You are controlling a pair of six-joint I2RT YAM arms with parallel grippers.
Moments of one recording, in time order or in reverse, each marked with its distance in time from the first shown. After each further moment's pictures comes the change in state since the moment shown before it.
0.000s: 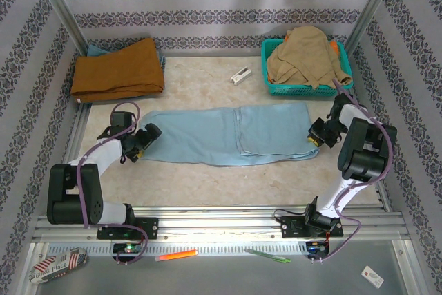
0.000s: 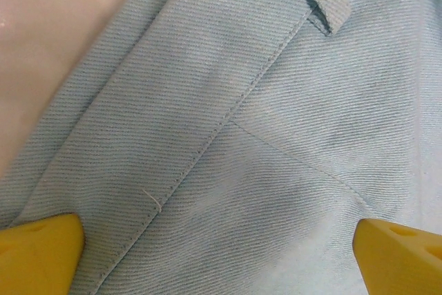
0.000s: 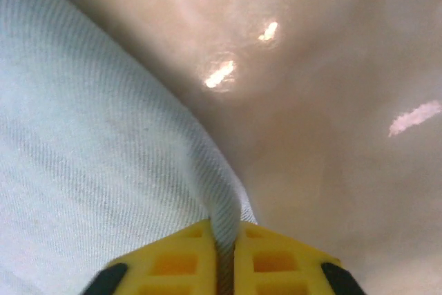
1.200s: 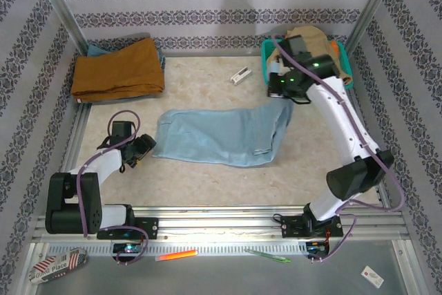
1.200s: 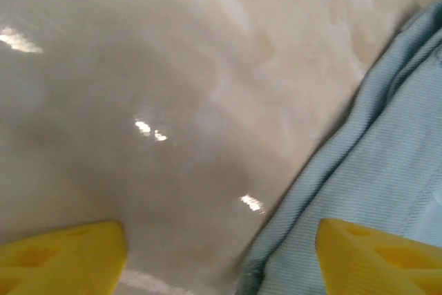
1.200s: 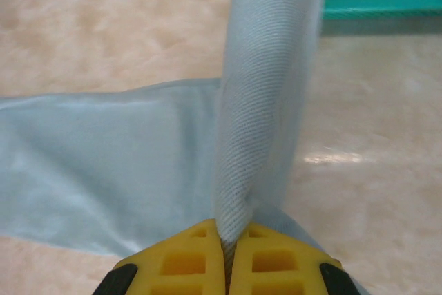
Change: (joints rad) left arm -0.006 -0.047 -0.137 0.072 -0.108 0.000; right arm 0.705 -0.134 0.802 -0.484 0.317 -0.047
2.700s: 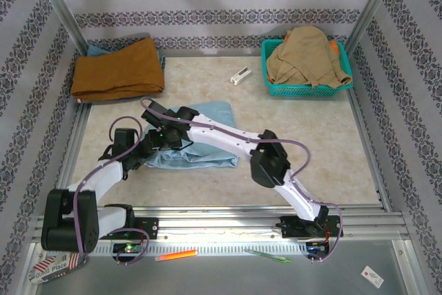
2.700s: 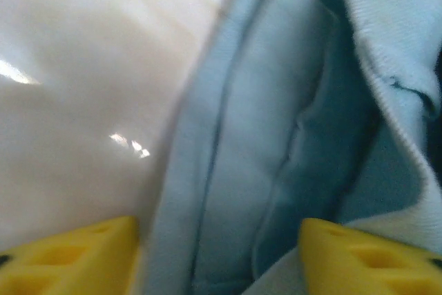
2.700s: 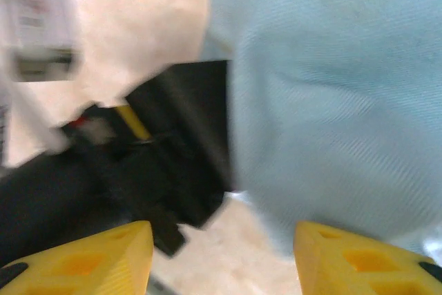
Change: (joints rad) left arm -0.067 -0.194 -0.105 0.037 -0.025 -0.048; right arm 0.692 0.609 0.241 0.397 -0.180 0.459
